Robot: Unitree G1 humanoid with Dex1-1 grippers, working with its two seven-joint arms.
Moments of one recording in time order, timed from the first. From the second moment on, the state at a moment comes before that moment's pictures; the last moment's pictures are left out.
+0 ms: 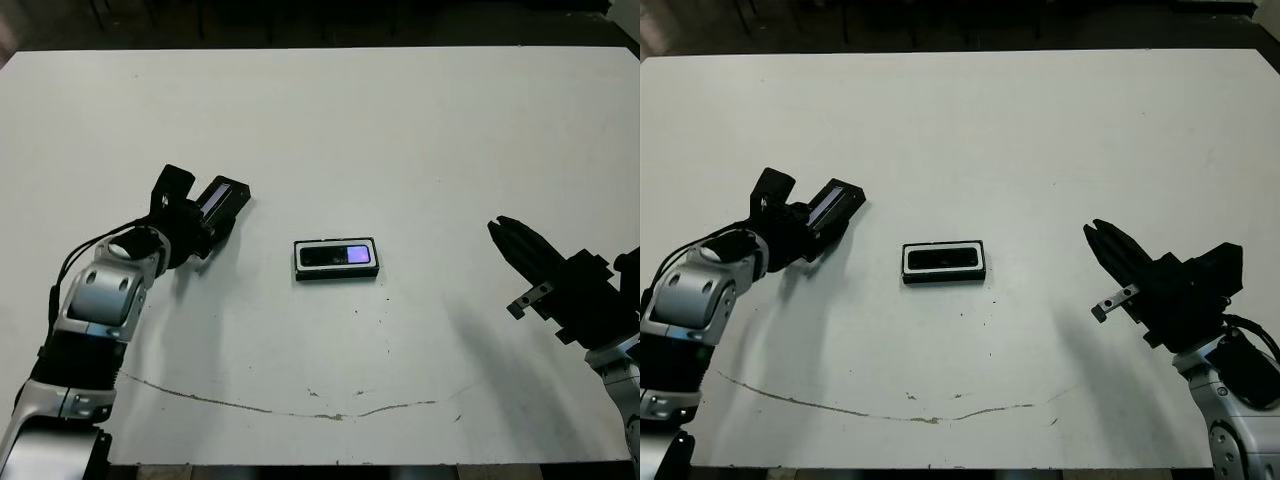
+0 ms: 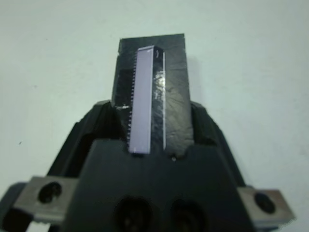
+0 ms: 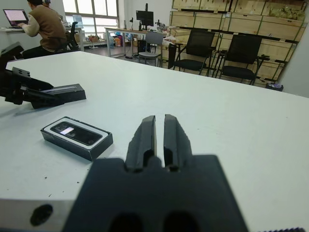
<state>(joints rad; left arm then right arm) -0.44 0.46 -0.08 0.14 -0.09 0.72 -0.45 0.16 -0.52 -0.22 -0.43 0.47 0.19 0.52</state>
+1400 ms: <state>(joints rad) -0.54 0.52 -0.17 0.29 -0.25 0.30 -1.03 0.10 -0.53 -0.20 -0.44 0.44 0.28 0.50</state>
